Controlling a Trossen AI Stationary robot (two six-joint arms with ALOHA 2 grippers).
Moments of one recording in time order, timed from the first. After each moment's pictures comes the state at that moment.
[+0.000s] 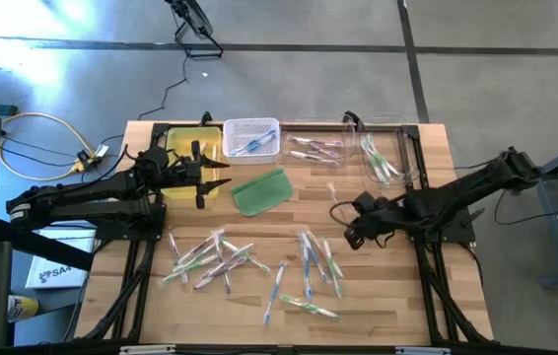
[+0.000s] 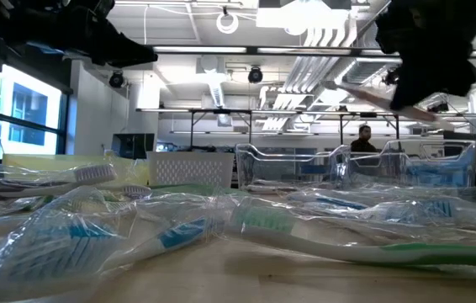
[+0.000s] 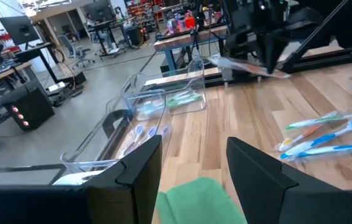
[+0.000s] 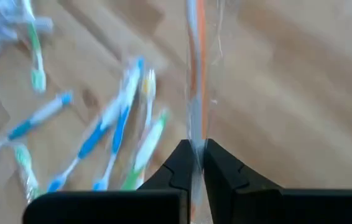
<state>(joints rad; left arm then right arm) 0.36 0.64 0.40 0.17 0.17 0.29 0.32 1.12 0.77 -0.70 0.31 1.13</state>
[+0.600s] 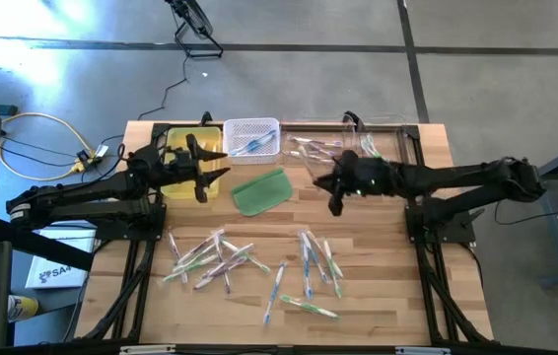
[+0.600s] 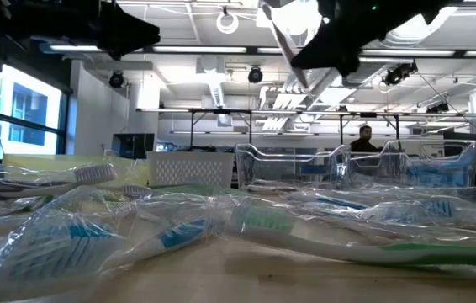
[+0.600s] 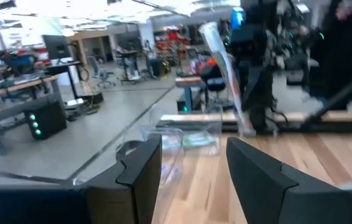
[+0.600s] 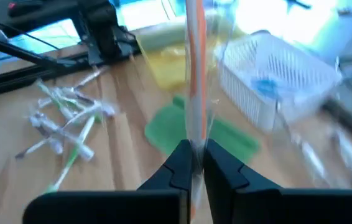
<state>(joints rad) 0.36 0.64 0.40 0.35 0.09 0.11 -0.10 1.16 0.77 -0.03 0.14 0.21</state>
